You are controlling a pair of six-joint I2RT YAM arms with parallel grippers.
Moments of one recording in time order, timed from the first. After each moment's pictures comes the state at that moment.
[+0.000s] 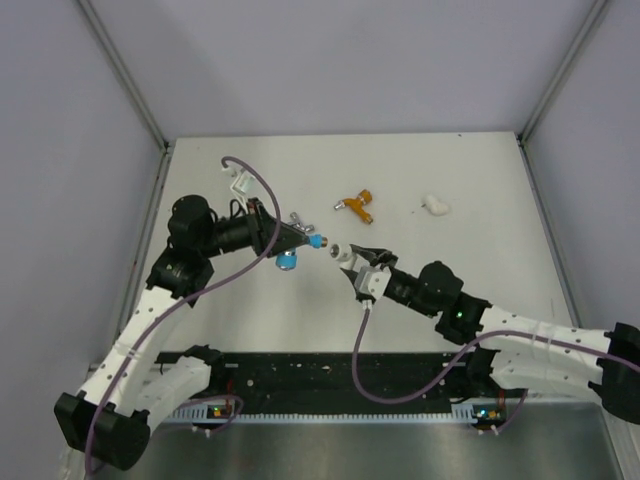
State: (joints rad) left arm -0.33 0.90 0.87 -0.08 0.86 -0.65; right arm 1.01 0.92 0.46 0.47 -0.07 -0.67
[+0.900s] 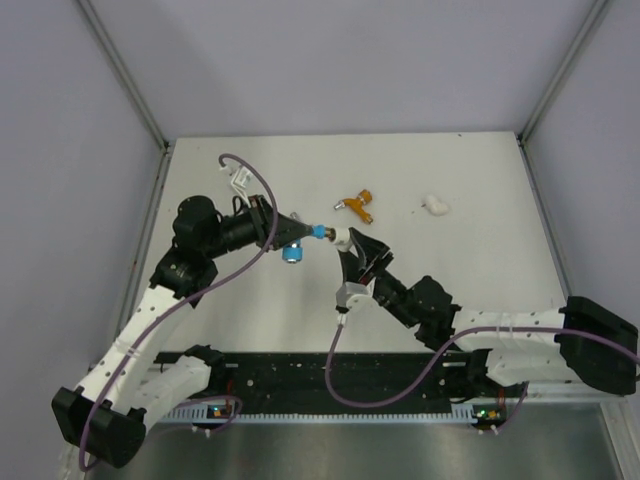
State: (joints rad) left arm -0.39 0.91 0.89 -0.08 0.69 -0.76; right arm 1.15 1.15 0.42 1.00 0.26 -1.11
